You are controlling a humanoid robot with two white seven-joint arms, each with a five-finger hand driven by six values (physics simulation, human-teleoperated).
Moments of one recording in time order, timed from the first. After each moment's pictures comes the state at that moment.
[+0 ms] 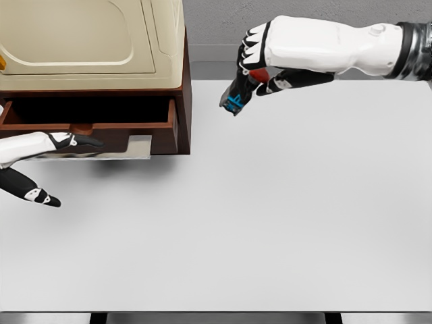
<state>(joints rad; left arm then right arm) -0.53 1.31 -0.78 -1.67 0.47 -0.61 -0.48 -1.10 -0.80 0.85 -1.64 -0.11 -0.61 0.51</state>
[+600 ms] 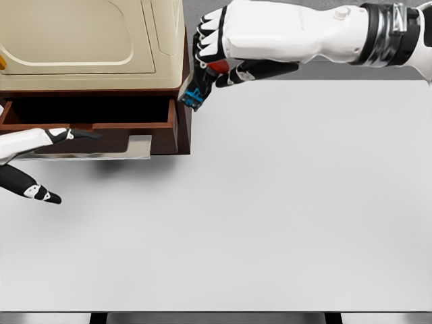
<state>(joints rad) -0.49 1.31 -0.76 -1.68 0.53 -0.61 -0.48 -1.18 -0.67 0.86 -1.64 -0.11 -0.61 0.51</state>
